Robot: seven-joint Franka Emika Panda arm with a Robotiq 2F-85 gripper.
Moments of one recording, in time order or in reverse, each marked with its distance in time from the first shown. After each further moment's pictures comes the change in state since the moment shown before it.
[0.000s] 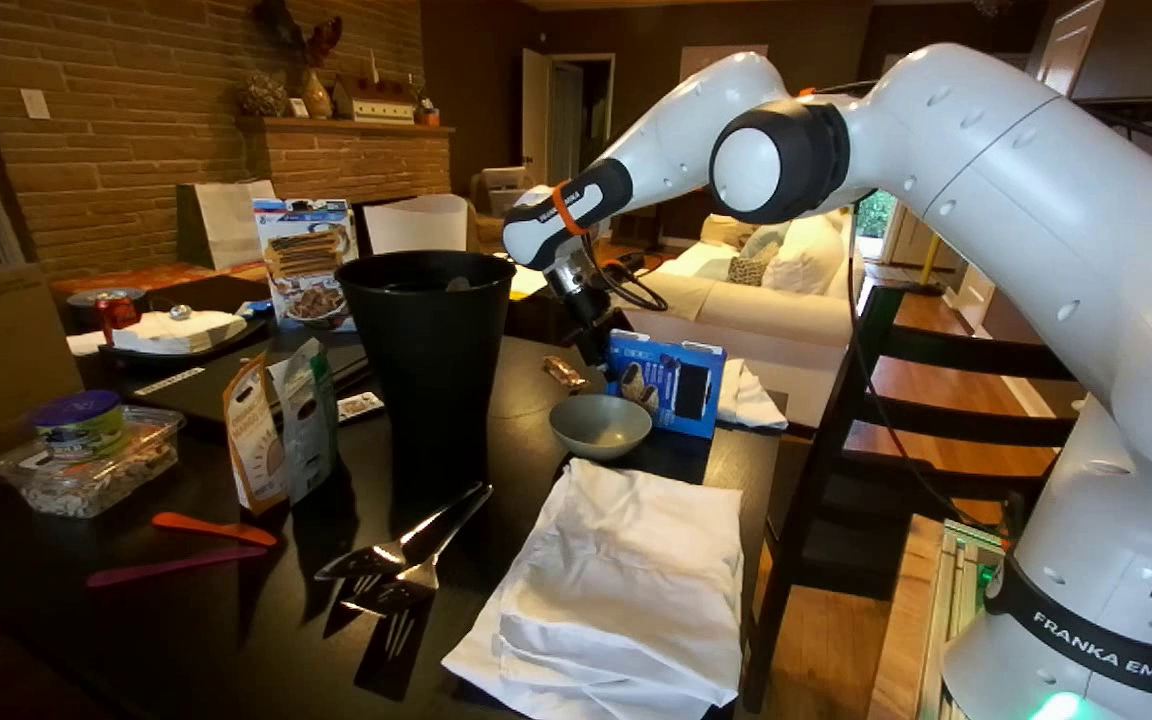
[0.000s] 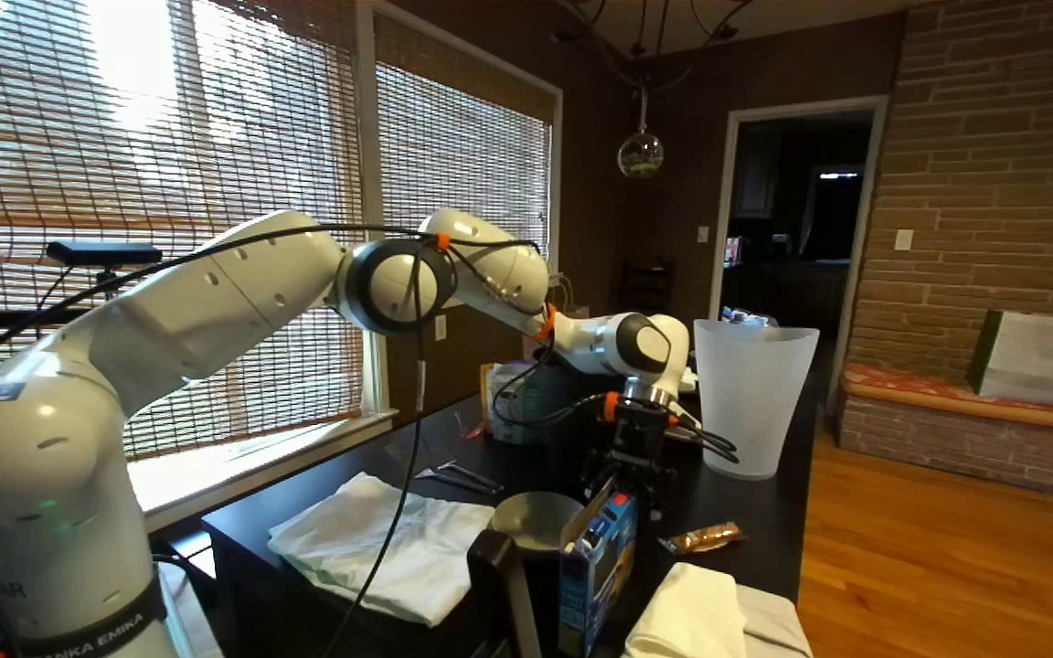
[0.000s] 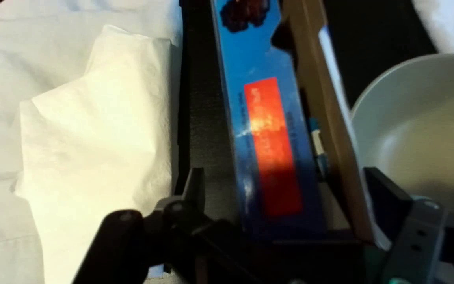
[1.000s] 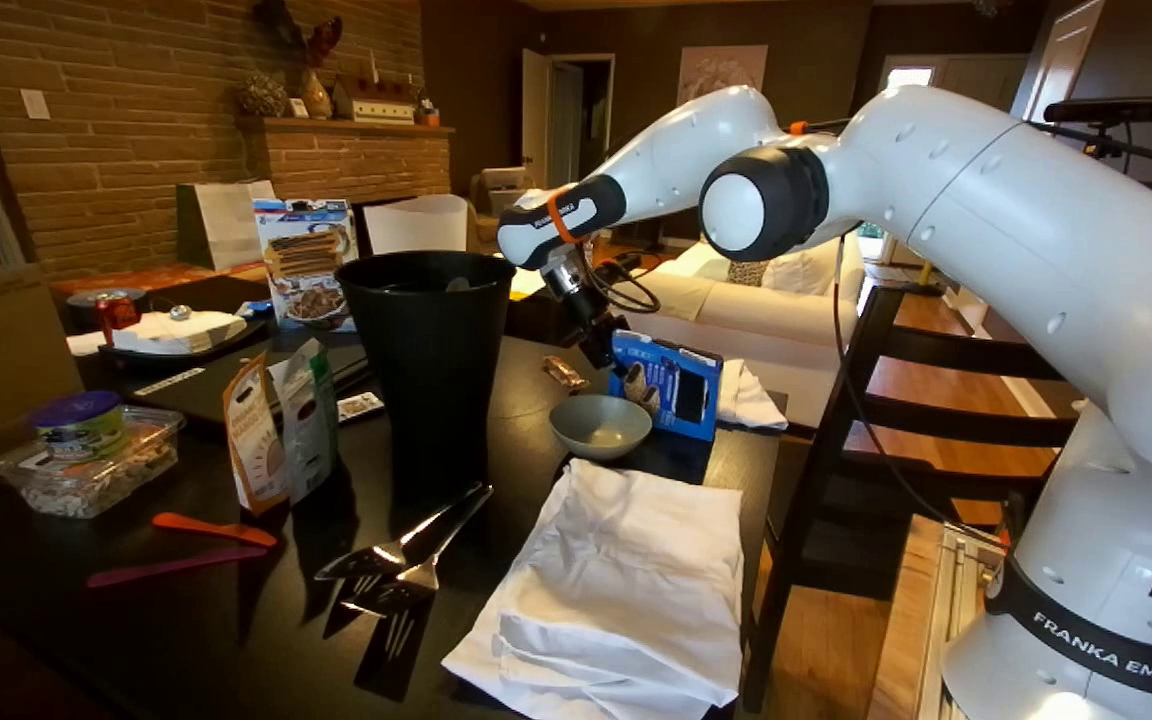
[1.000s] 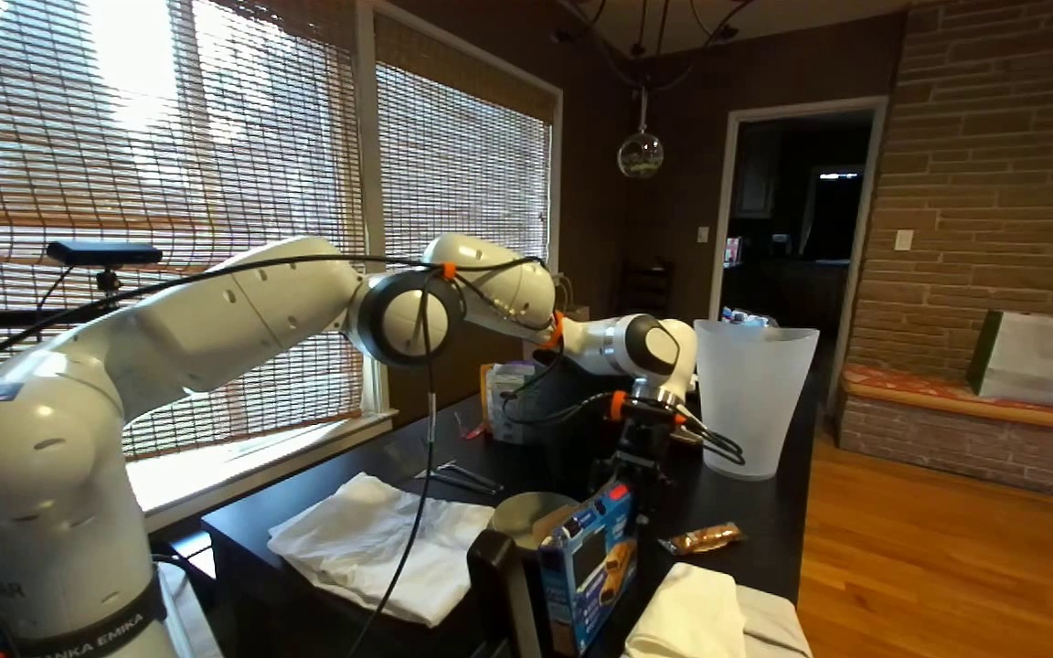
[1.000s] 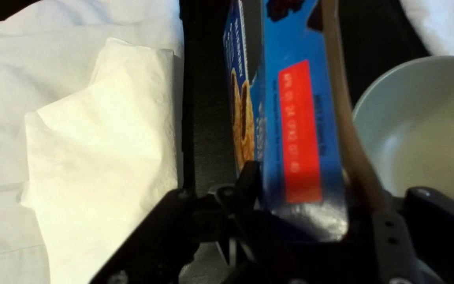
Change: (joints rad) arm -0.015 0.115 0.002 0.204 0.001 -0.141 0.000
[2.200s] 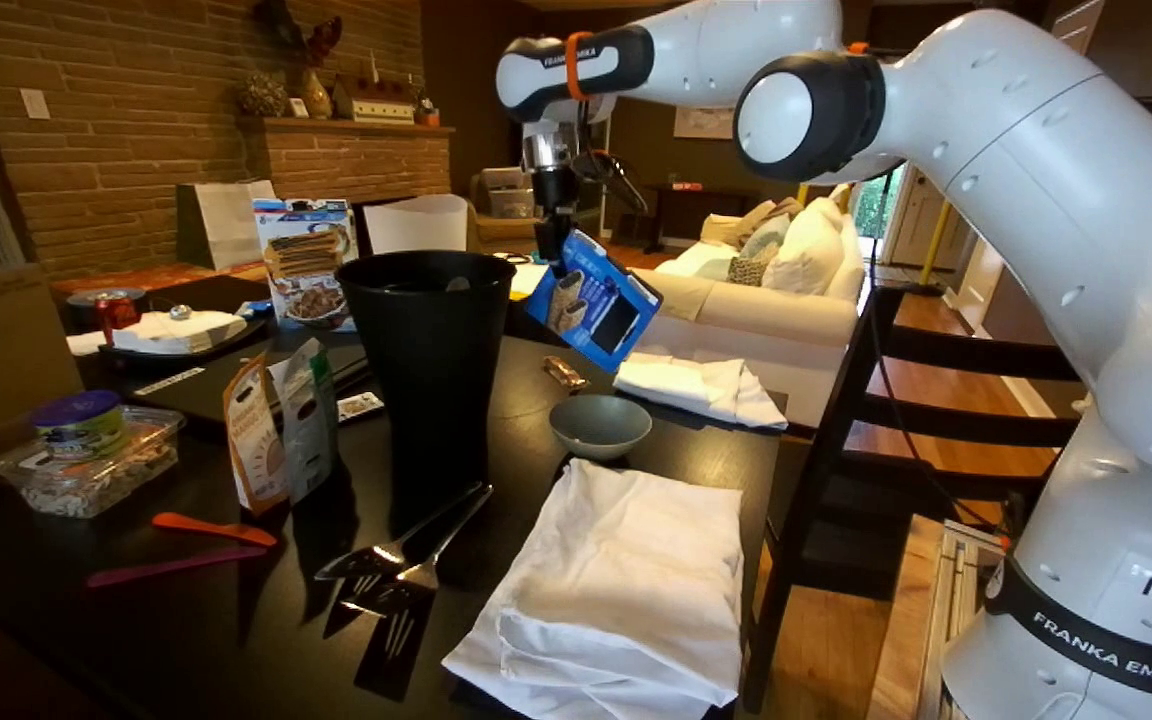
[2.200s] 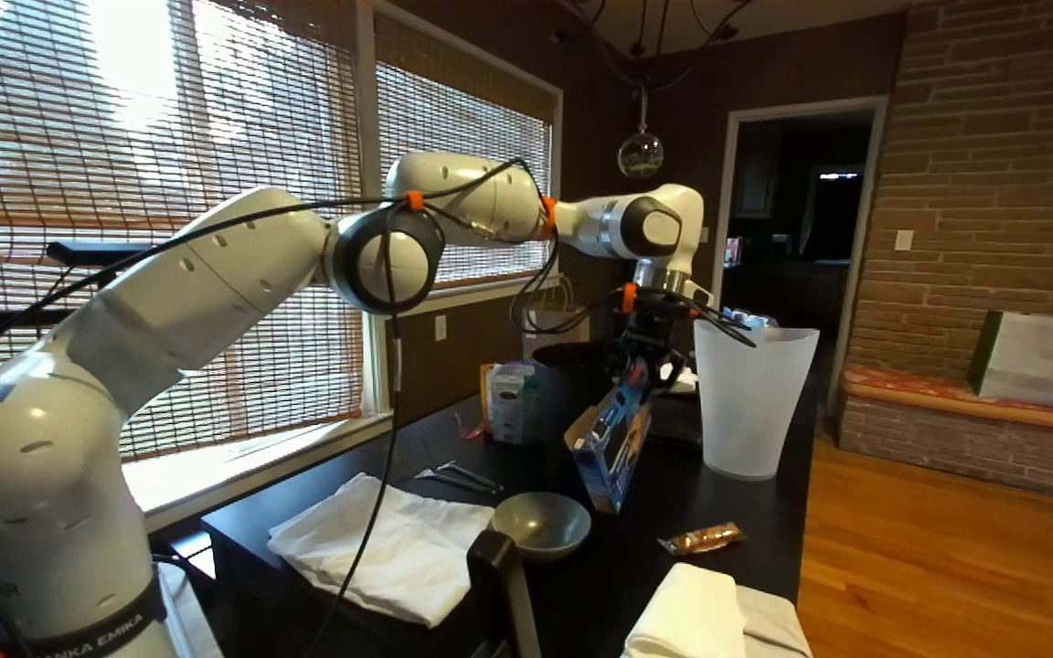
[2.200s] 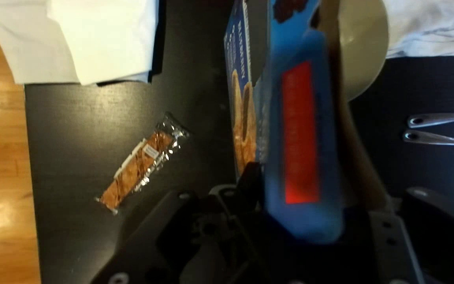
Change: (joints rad) arm -0.054 -0.234 0.122 0.072 0.186 0.099 -0.156
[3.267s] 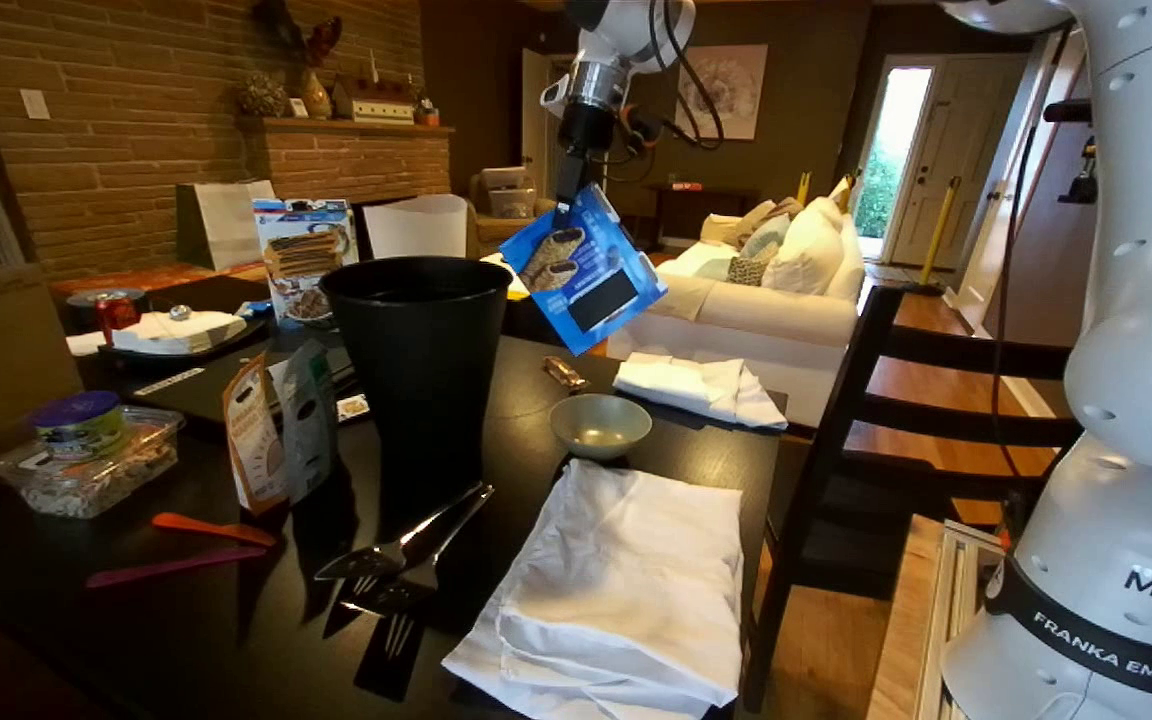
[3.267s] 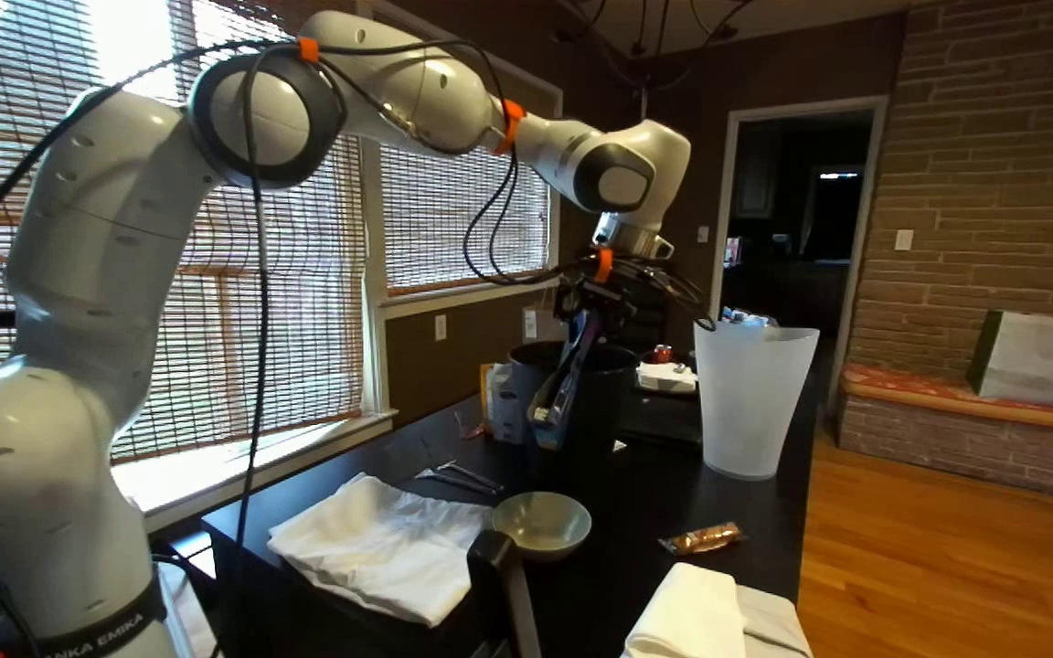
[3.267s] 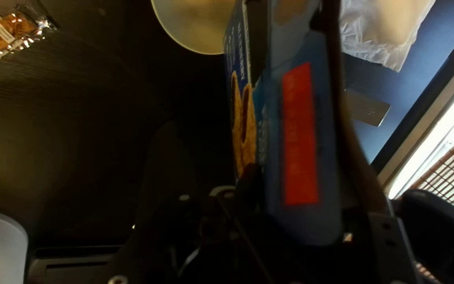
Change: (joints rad) arm -0.161 -0.495 0.133 -0.648 0.336 0.215 -0.444
